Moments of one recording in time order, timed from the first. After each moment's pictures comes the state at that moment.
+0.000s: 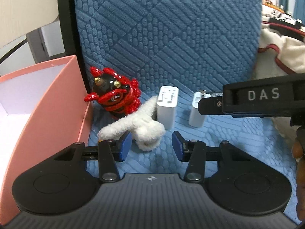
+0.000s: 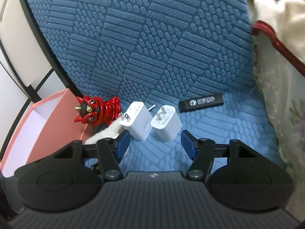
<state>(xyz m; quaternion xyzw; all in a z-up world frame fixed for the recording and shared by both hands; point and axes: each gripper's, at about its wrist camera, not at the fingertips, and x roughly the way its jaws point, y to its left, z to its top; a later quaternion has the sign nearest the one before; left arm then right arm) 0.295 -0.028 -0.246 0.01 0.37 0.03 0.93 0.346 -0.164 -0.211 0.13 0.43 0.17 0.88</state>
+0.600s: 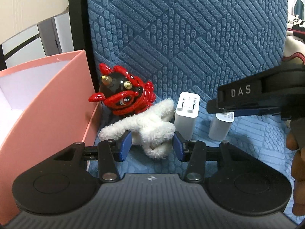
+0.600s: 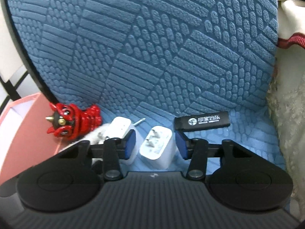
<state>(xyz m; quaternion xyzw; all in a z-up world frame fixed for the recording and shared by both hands) 0.319 -0.024 -0.264 -0.01 0.35 0.08 0.93 0.399 -0.142 -0.240 0.10 0.44 0.14 0.88</state>
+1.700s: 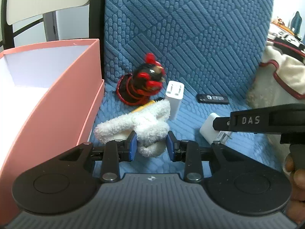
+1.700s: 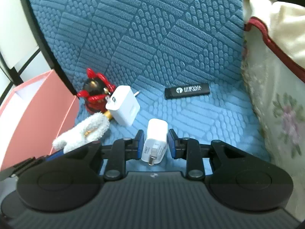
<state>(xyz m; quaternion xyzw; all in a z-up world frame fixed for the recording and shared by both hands) 0.251 -0.030 -0.242 -0.06 0.35 0.05 0.93 0.315 -0.156 -0.218 0.07 0.45 0.11 0.88</state>
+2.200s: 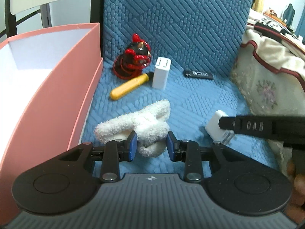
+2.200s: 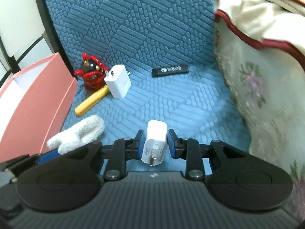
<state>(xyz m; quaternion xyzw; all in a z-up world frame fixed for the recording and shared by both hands) 0.192 -0.029 -0.241 -0.07 0.39 0.02 0.92 0.239 -0.164 -0.211 0.06 0.45 0.07 0.89</state>
